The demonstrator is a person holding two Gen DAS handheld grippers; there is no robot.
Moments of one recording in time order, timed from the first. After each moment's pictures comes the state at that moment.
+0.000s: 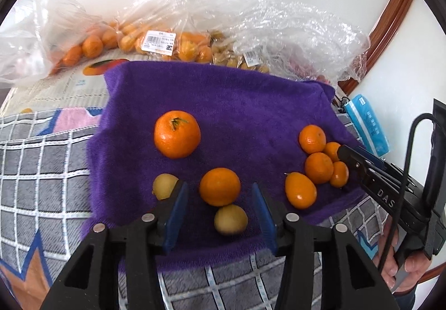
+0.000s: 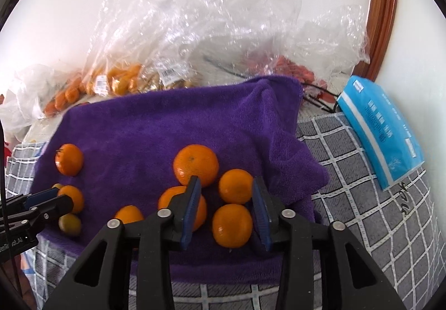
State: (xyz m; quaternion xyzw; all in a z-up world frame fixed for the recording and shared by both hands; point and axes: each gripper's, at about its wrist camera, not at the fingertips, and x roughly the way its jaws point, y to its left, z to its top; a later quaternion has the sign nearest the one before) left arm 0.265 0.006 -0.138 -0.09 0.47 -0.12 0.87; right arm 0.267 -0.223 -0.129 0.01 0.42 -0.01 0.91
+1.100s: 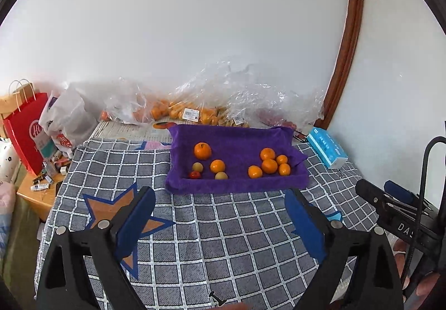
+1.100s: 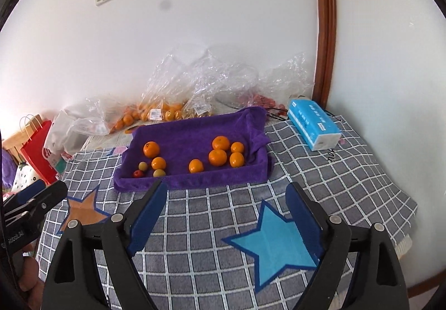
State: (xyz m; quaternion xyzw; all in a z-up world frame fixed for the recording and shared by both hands) left arm 0.023 0.023 -0.001 -0.06 0.30 -0.06 0.95; right arm 0.029 -0.216 0.002 0.04 0.33 -0.02 0.94
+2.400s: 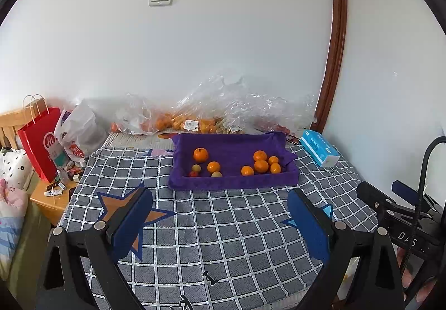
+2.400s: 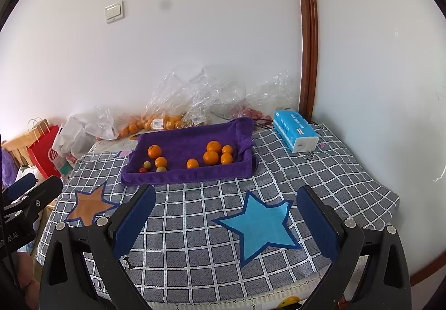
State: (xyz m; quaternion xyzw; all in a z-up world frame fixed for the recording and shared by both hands) left arm -0.038 -0.001 0.016 -0.04 0.27 -0.04 0.96; right arm -0.045 -0.228 0.018 0.04 0.29 -0.03 0.96
